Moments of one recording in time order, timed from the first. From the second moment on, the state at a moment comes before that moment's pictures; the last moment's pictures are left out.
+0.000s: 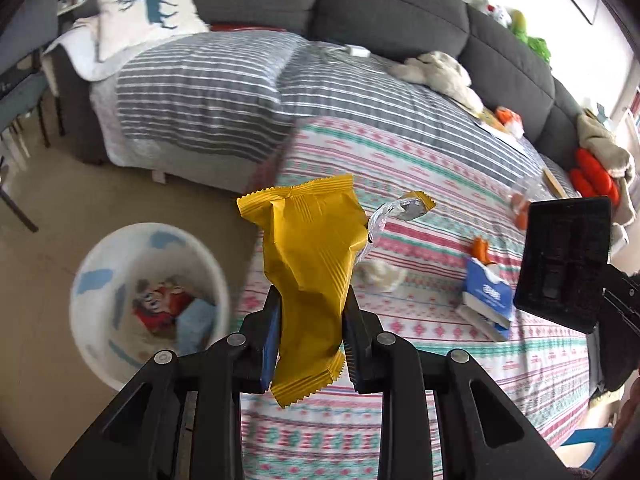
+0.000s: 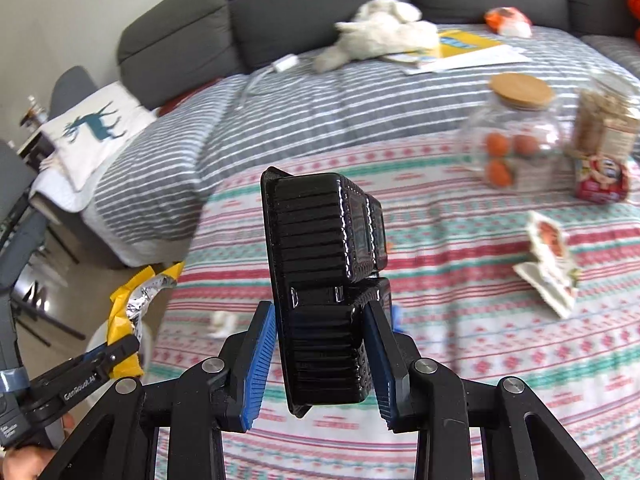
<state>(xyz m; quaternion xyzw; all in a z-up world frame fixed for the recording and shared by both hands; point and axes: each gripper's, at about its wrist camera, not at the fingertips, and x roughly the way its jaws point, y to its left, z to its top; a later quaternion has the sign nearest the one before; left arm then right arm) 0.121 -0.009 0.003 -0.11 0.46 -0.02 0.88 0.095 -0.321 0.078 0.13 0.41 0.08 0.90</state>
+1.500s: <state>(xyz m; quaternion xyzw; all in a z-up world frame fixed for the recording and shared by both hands) 0.072 0.187 -0.024 -0.12 0.52 0.12 0.84 0.160 -0.025 -0.010 0.17 0.49 0.33 0.79</state>
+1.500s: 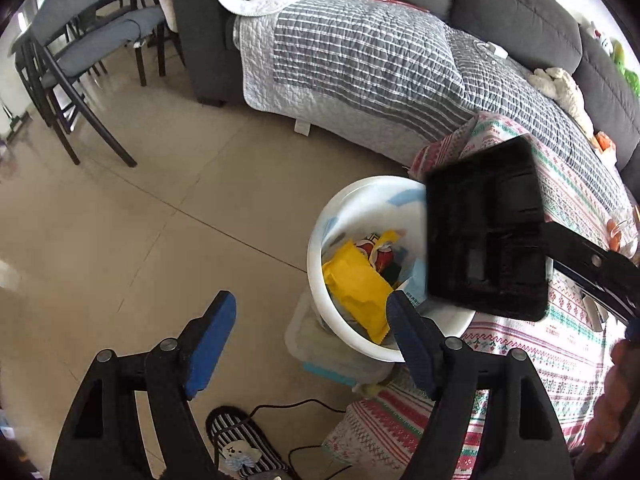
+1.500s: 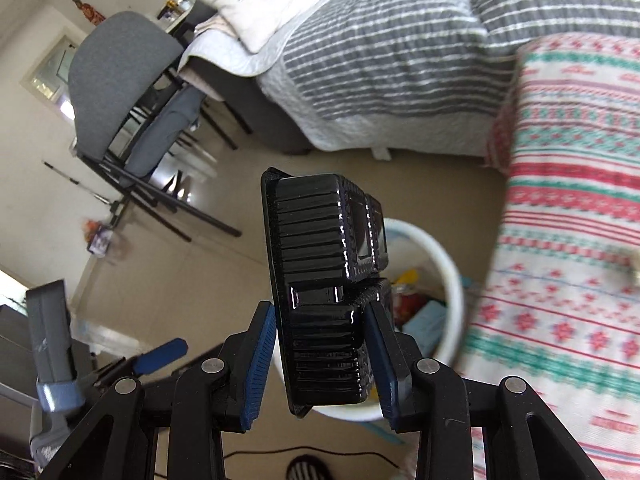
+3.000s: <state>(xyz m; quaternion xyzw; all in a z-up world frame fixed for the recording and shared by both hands) 0.135 -0.109 -0.025 -0.02 0.53 -0.10 0.84 0.120 -0.424 -0.005 0.12 0.50 -0.09 0.85</state>
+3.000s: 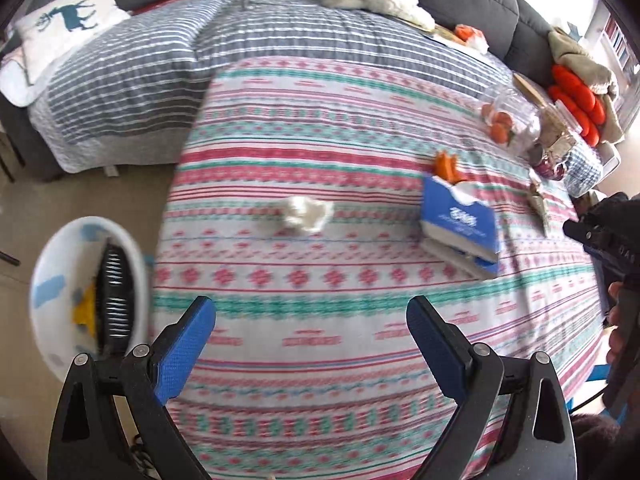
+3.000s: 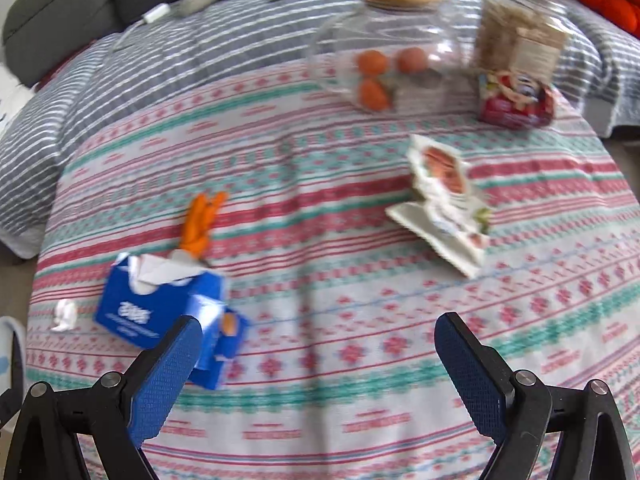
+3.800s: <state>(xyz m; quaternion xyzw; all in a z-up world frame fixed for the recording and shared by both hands) 0.208 -0.222 -0.056 -0.13 0.56 -0.08 0.81 0.117 -0.526 -0.016 0.18 0.49 -0.15 0.84</state>
